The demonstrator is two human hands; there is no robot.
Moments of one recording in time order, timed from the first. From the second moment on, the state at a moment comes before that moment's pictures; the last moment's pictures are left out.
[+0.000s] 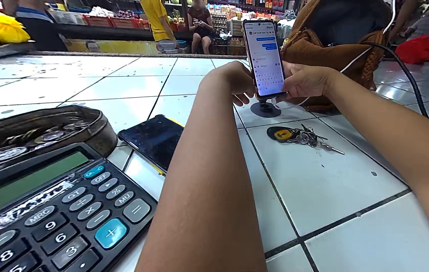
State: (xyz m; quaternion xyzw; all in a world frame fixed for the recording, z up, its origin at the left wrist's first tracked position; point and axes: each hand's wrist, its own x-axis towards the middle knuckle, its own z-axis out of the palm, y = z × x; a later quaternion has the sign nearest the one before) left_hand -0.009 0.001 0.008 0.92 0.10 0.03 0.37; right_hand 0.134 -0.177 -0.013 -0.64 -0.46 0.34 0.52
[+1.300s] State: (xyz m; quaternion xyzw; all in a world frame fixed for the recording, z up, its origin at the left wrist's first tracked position) left_hand -0.008 0.003 0.006 0.92 0.12 0.02 0.36; right_hand 0.133 -0.172 -0.014 -0.65 -0.44 0.33 0.53
